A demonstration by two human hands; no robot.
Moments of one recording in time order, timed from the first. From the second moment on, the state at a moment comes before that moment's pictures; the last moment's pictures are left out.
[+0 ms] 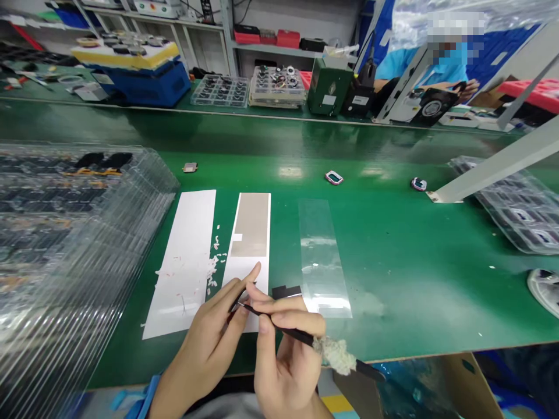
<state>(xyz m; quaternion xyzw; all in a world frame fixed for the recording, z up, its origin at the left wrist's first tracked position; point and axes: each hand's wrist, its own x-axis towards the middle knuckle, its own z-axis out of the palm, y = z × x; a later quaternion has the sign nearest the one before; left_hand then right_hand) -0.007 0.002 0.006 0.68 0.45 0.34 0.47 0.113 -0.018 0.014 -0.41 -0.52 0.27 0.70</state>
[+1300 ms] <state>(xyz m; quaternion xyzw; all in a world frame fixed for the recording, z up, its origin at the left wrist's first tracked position) -0.010 -0.001 0.004 0.68 0.47 0.32 0.46 0.115 -0.014 0.004 -0.39 -0.53 0.27 0.70</state>
